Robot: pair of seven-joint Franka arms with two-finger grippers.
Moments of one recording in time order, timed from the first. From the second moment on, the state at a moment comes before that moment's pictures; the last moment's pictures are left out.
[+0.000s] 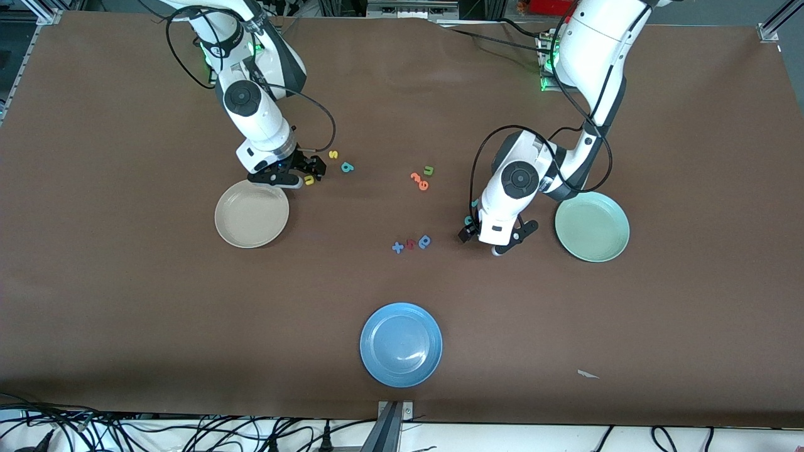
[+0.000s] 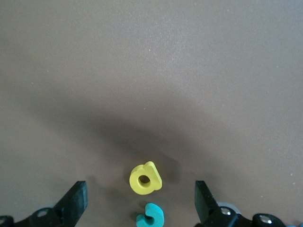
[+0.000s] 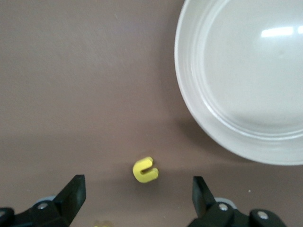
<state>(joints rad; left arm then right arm) -0.43 0.60 -0.08 -1.91 -0.07 2.49 -1.12 0.38 0.21 0.17 -2.49 0.06 2.74 0.58</state>
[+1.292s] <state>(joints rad) -0.45 0.63 -0.08 -1.90 -0.07 2.51 -1.15 0.38 0.32 0.19 -2.50 0.04 2.89 0.58</state>
